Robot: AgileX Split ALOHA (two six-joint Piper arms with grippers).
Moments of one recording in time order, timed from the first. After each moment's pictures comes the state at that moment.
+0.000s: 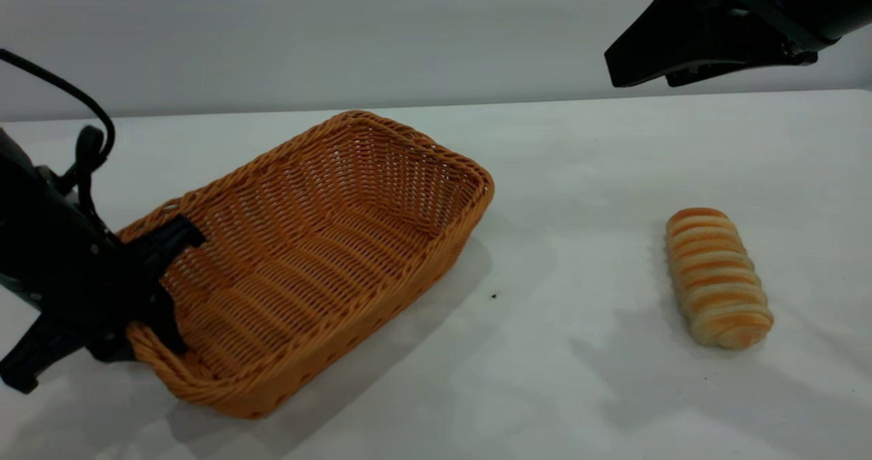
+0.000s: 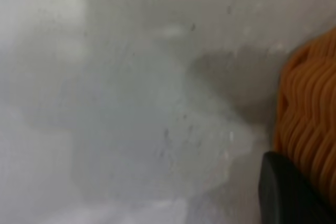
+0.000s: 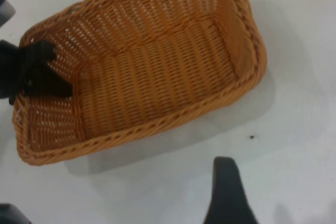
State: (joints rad) left arm -0.17 2.01 -0.71 -0.85 -0.03 -0.18; right arm 0.24 1.51 -0.79 1.28 0.46 -1.24
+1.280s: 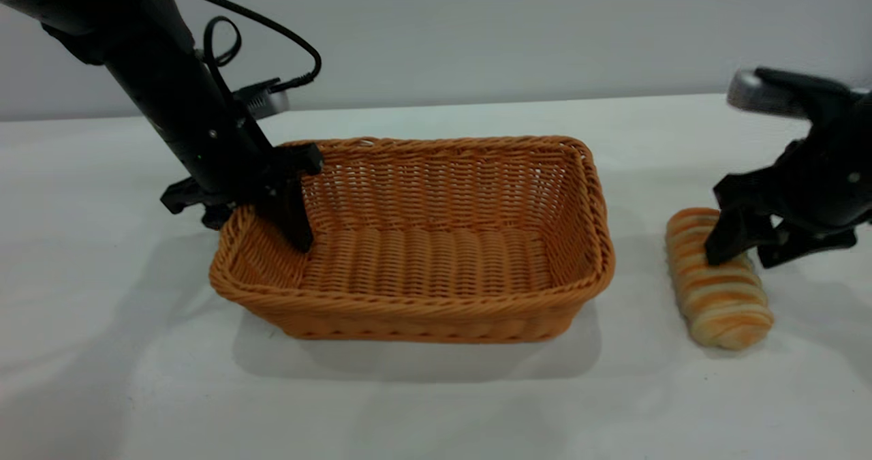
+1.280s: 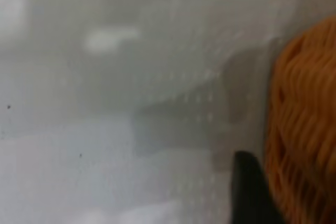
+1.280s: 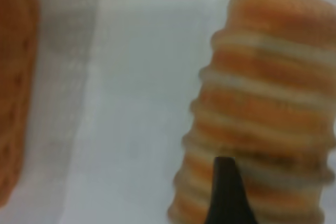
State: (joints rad) left arm -0.16 2.38 -1.57 -0.47 0.70 0.22; right arm 0.01 2.15 -1.02 1.03 0.29 -1.01
